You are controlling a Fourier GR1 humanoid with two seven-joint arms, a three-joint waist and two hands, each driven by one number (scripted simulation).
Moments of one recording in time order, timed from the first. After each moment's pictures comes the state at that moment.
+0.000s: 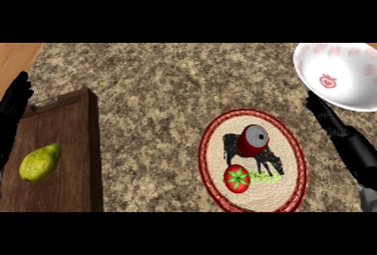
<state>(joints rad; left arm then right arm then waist) -0.10 0.62 -0.04 -1.64 0.09 0.22 0.18 -0.06 -0.55 0.16 -1.62 -0.12 0.06 -0.18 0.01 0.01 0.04</state>
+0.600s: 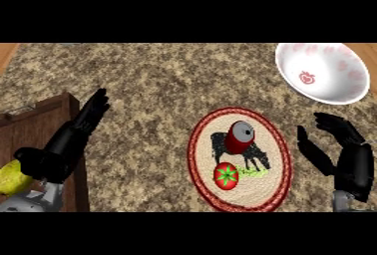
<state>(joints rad) -0.11 0.42 -0.24 -1.71 0.20 0.10 0.13 0.02 -0.27 0.06 -1.62 0.10 -0.59 0.05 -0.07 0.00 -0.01</state>
